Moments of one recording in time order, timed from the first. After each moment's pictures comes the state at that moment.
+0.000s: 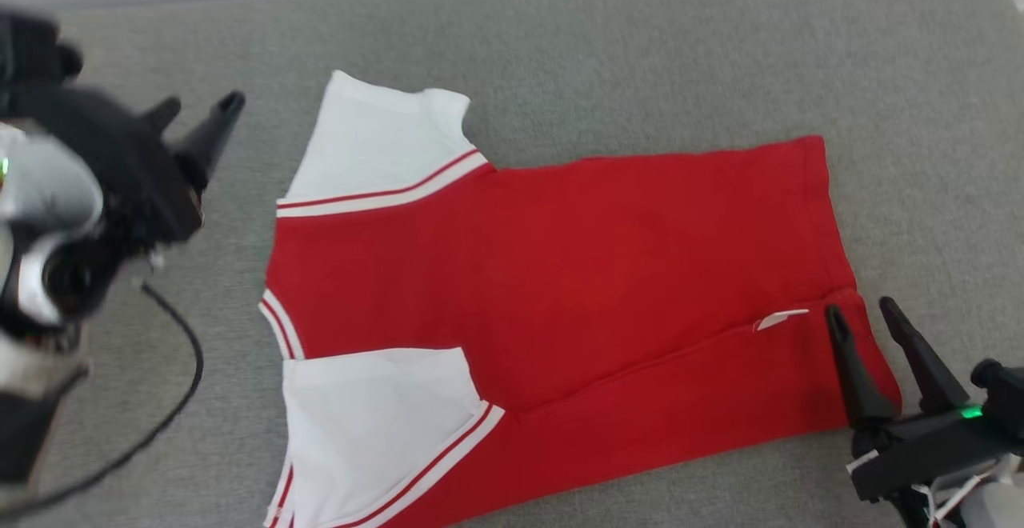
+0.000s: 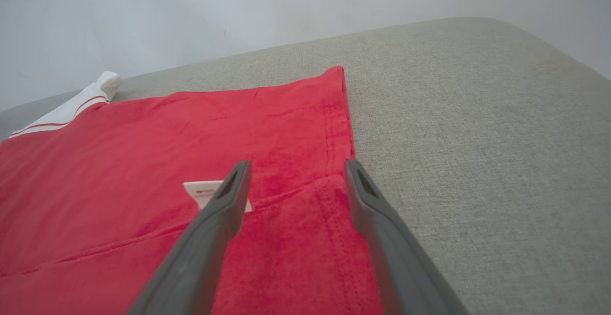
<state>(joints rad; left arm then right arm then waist) -0.79 0.57 -0.36 0.12 -0.98 0.12 0.61 -0.13 -0.46 0.22 0.21 0.63 0.13 -0.25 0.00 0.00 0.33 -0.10</state>
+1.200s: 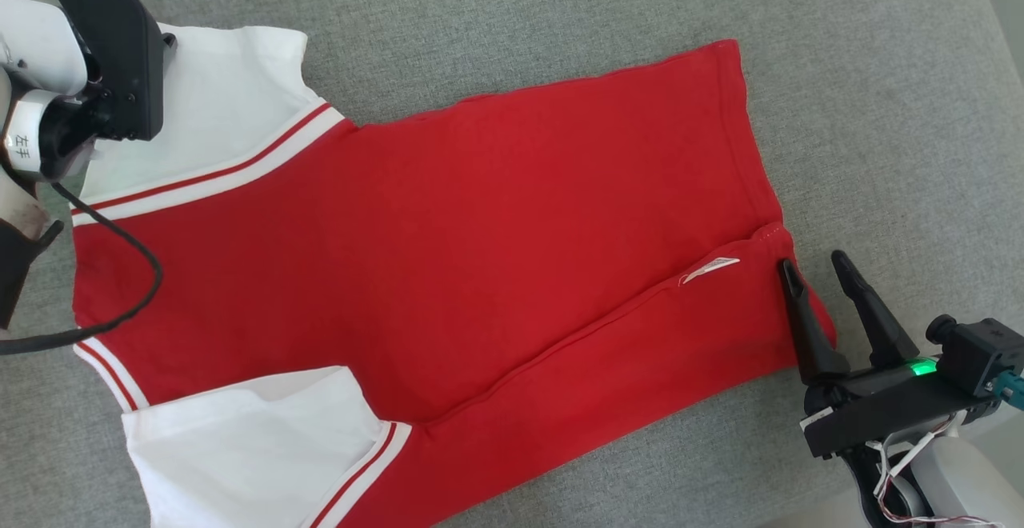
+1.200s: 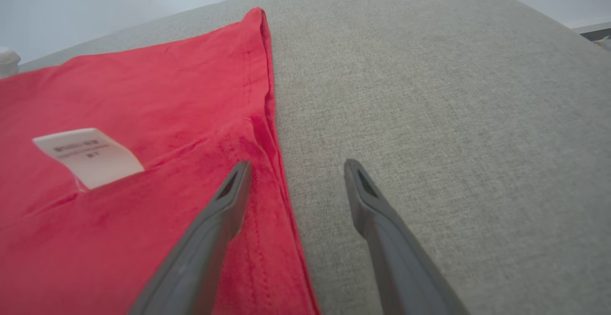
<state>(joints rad) -1.24 0.55 -0.65 0.62 -0.73 -0.02 0.82 -0.26 -0.39 0.28 0.25 0.64 0.13 -0.26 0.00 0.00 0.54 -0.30</state>
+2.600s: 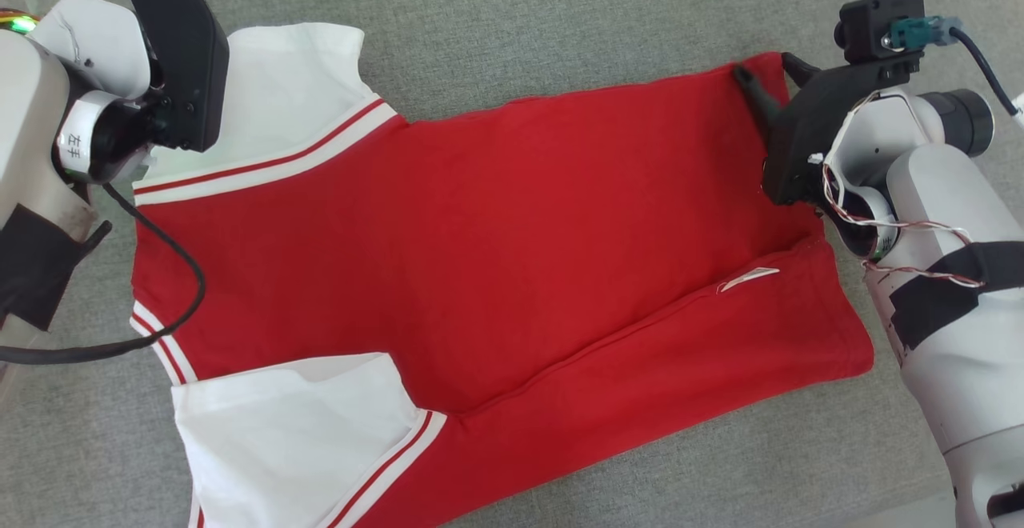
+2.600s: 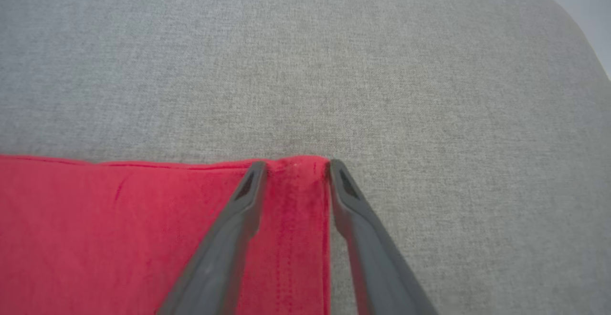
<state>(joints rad) -1.25 0.52 -0.70 0.55 -0.76 -0.05 0.85 -0.96 -0.27 0.30 0.71 0.39 0.13 0.34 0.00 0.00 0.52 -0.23</state>
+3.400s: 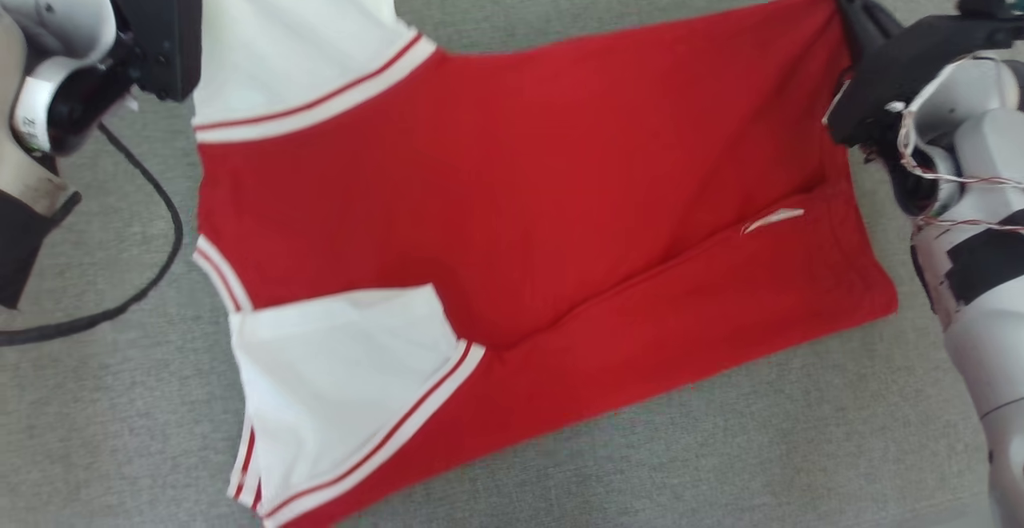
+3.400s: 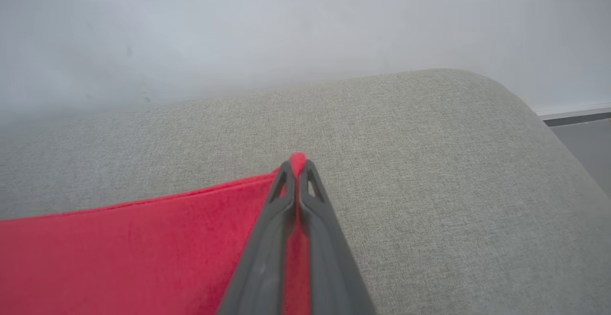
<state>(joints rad) -1.29 0.53 -0.67 0.53 -0.76 -0.11 0.60 -1.05 -0.30 0.23 0.84 0.50 0.13 0.12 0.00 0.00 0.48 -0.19</state>
